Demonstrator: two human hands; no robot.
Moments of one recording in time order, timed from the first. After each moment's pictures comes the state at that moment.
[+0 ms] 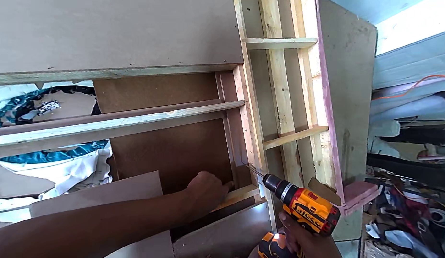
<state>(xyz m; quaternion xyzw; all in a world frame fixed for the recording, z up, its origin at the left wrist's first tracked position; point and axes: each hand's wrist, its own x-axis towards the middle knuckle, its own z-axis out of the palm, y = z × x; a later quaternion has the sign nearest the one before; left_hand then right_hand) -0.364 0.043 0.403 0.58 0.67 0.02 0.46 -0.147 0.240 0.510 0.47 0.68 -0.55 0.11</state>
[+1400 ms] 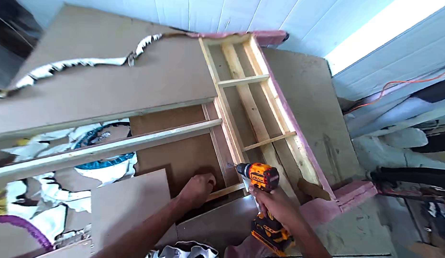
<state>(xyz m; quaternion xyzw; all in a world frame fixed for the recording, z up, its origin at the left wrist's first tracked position) -0.331 0.013 0.438 0.31 0.79 0.27 0.46 -0.162 0.251 0.514 0.37 0.71 -0.58 0.15</state>
